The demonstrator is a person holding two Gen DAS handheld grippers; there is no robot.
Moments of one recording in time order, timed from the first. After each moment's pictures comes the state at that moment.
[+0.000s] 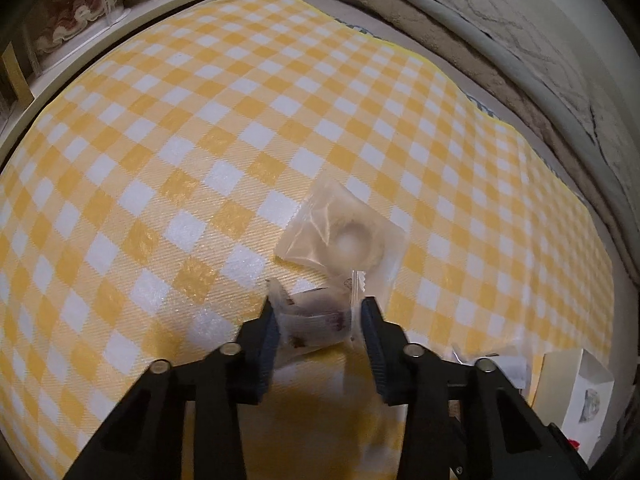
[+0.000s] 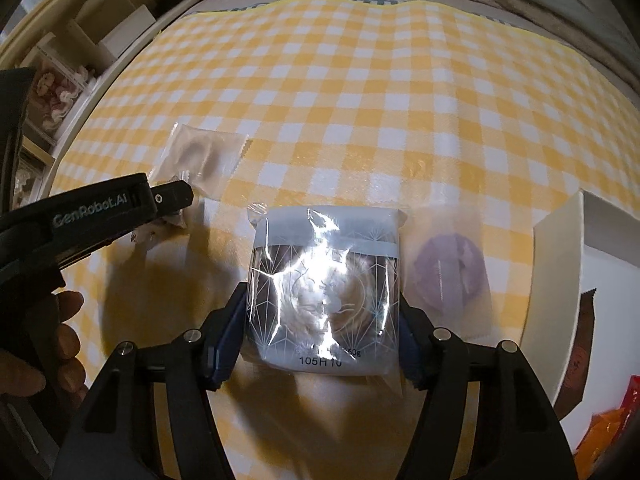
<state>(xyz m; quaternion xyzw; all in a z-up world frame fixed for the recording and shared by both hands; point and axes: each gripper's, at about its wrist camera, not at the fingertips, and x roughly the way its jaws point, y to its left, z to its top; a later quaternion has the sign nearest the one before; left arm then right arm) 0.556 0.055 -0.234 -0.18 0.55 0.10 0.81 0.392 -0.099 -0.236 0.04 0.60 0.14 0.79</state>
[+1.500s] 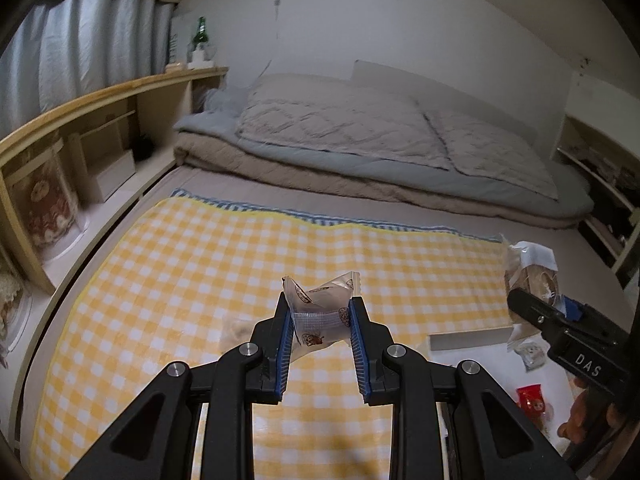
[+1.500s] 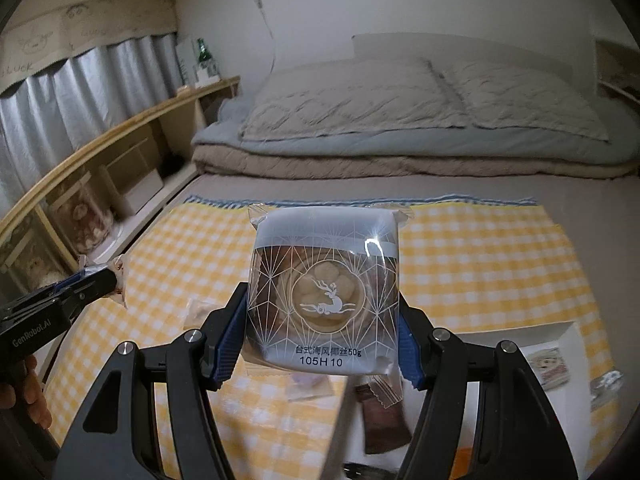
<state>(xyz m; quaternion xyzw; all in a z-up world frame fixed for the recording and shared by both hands) 0.377 -0.016 -0.024 -0.04 0.35 -0.06 0.94 0.327 -0.221 -0.040 0.07 0.35 0.07 0.93</state>
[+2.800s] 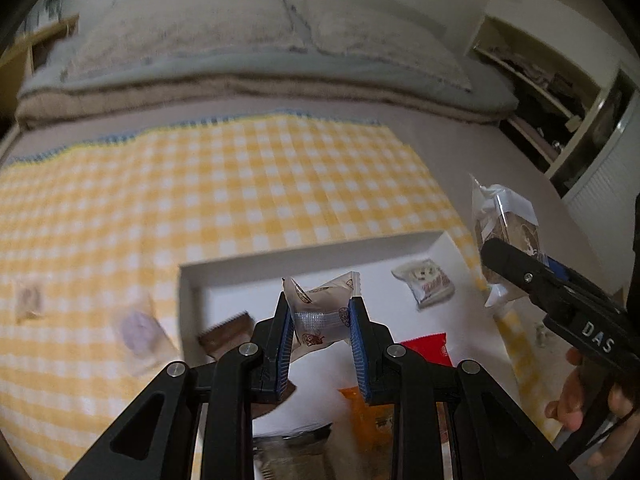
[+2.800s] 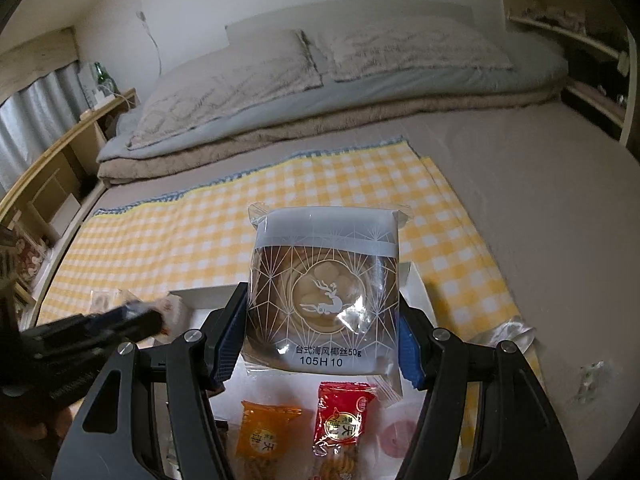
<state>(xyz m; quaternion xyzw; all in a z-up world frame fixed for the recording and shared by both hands) 0.480 -0.253 -0.128 -0.02 0.49 -0.22 0.84 0.285 -0.430 -0.088 0.13 0.40 -0.05 0.91</state>
